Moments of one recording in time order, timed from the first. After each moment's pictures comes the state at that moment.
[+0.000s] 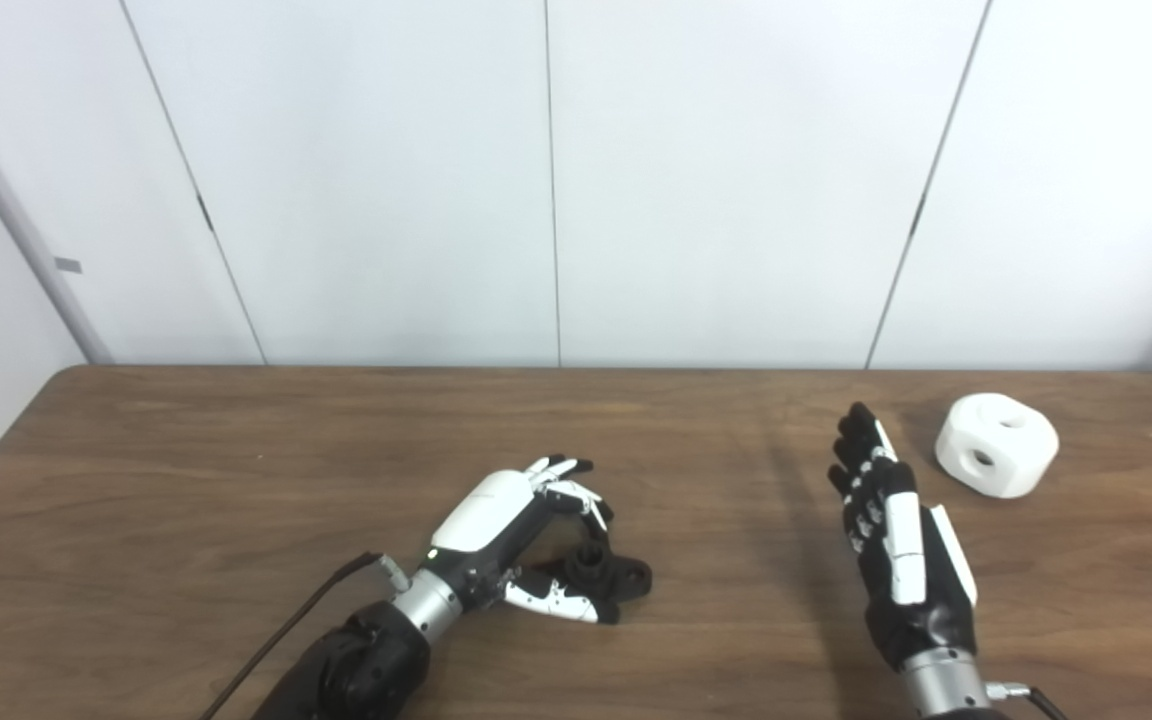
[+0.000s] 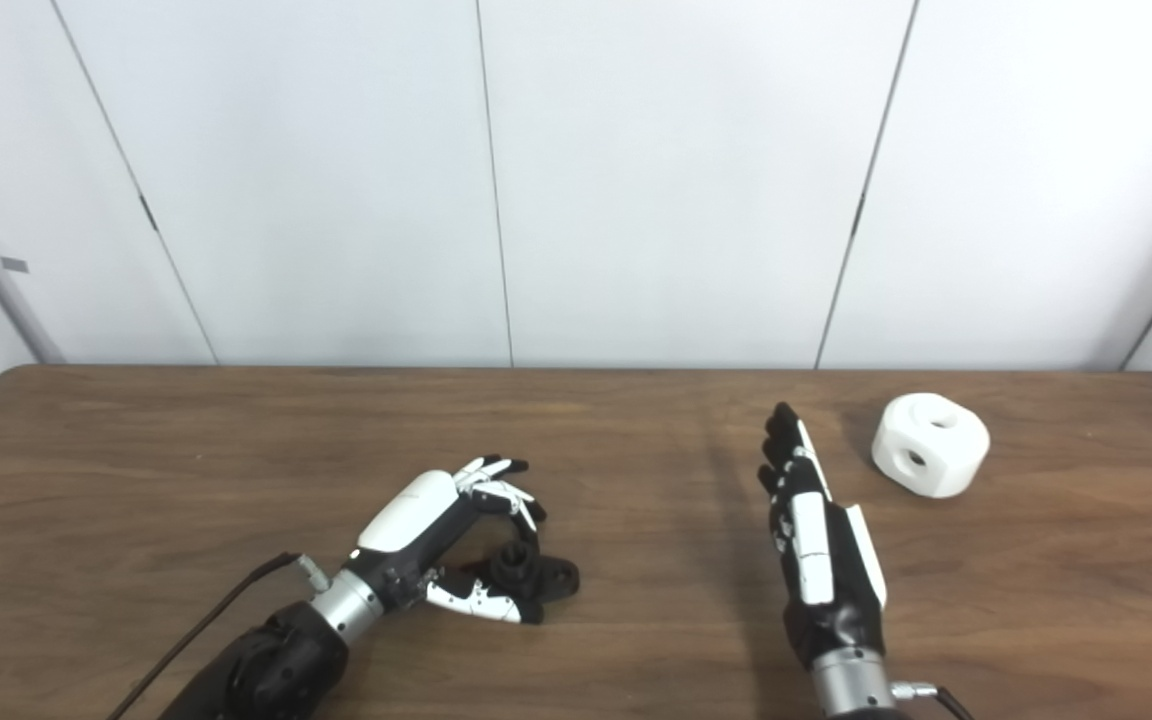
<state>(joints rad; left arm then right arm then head) -0.39 0.25 -0.35 0.38 0.54 -0.41 -0.01 -0.06 -0.01 -0.02 -0.15 0.07 0.03 0.02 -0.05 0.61</state>
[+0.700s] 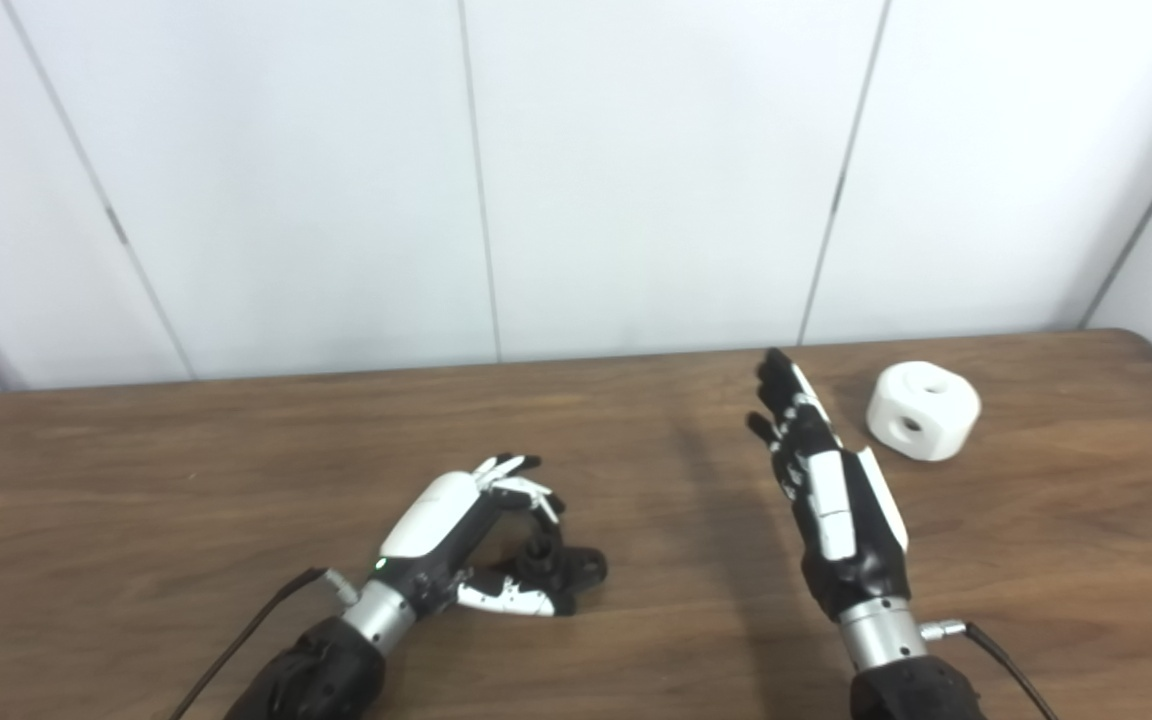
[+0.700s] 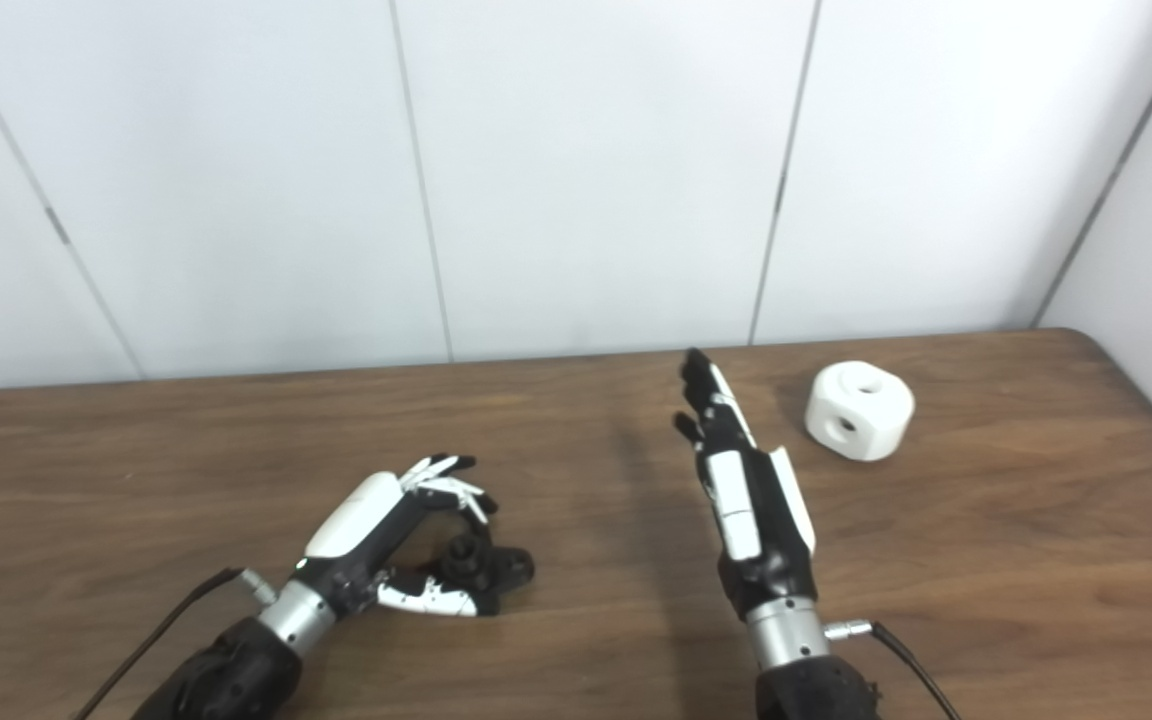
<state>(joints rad) -0.38 0.24 -0.33 0.38 0.51 -0.41 -0.05 -0.06 -0.02 0.01 -0.31 -0.11 0.07 -0.01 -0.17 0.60</state>
